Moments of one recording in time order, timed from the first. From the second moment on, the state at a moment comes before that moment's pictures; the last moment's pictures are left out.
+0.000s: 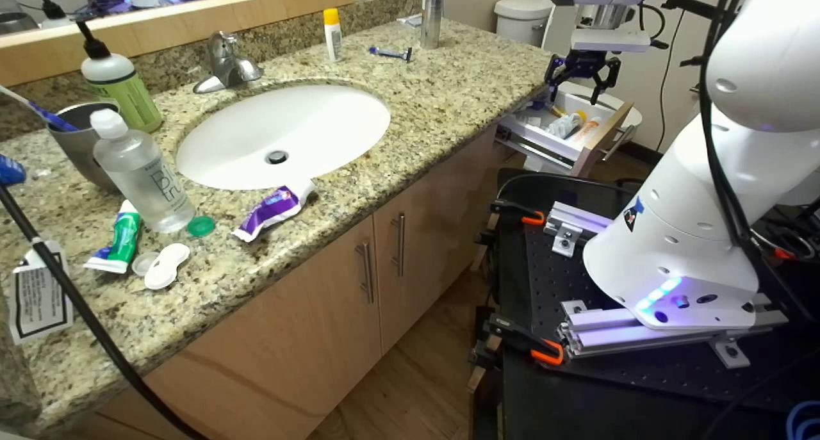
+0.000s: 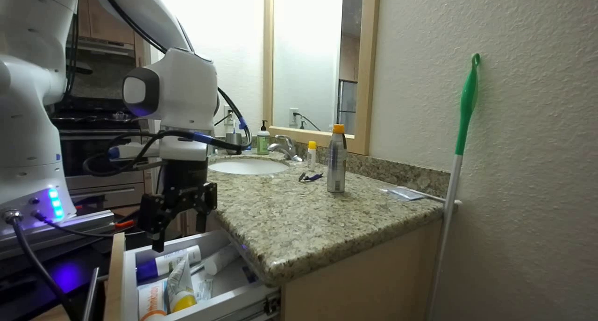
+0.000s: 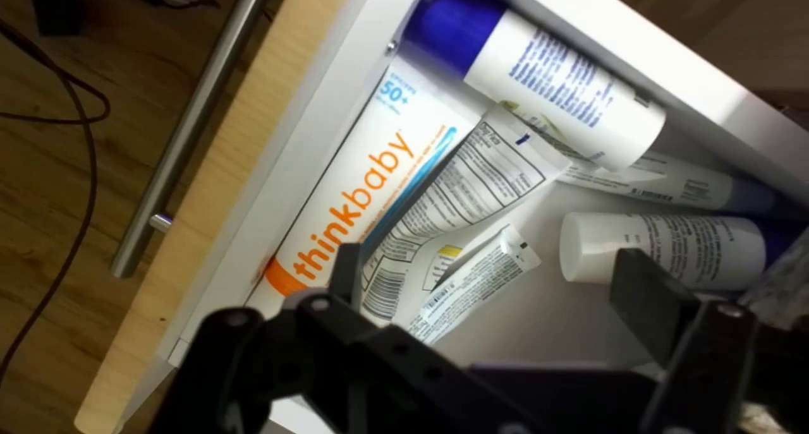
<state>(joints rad) -0.83 0.30 -0.62 -2.46 0.21 2.63 -0.06</state>
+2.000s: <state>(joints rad) -0.82 0.55 -0.56 -2.39 0.22 2.73 0.19</state>
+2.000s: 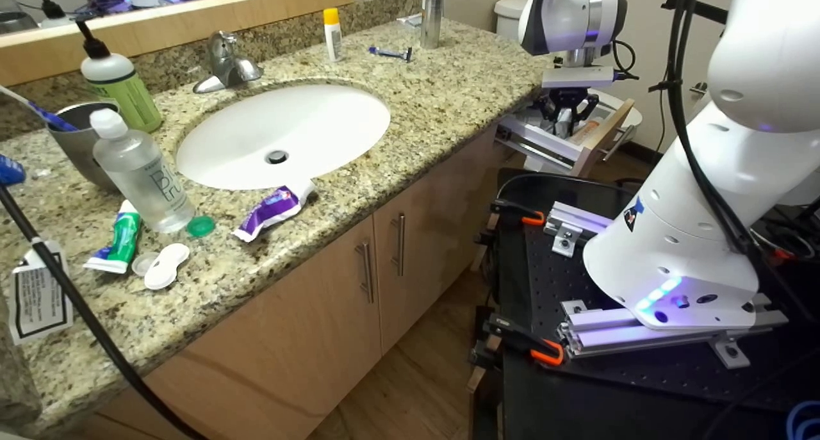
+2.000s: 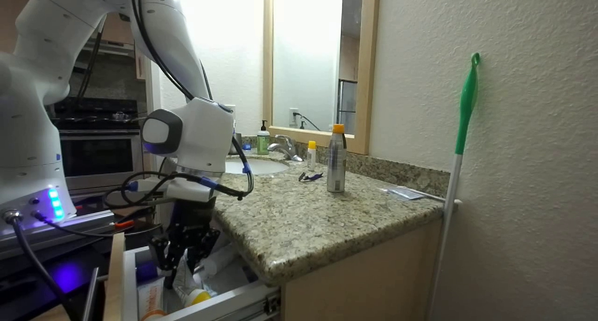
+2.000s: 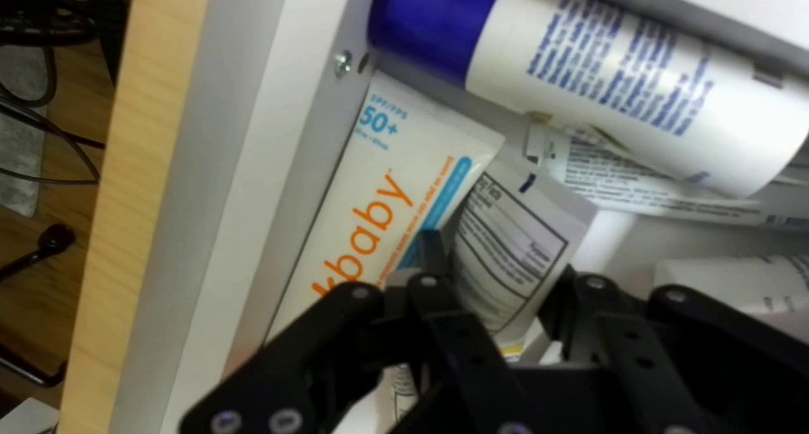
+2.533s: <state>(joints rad) -0.75 0.48 -0.70 -2.40 0.05 2.63 0.18</state>
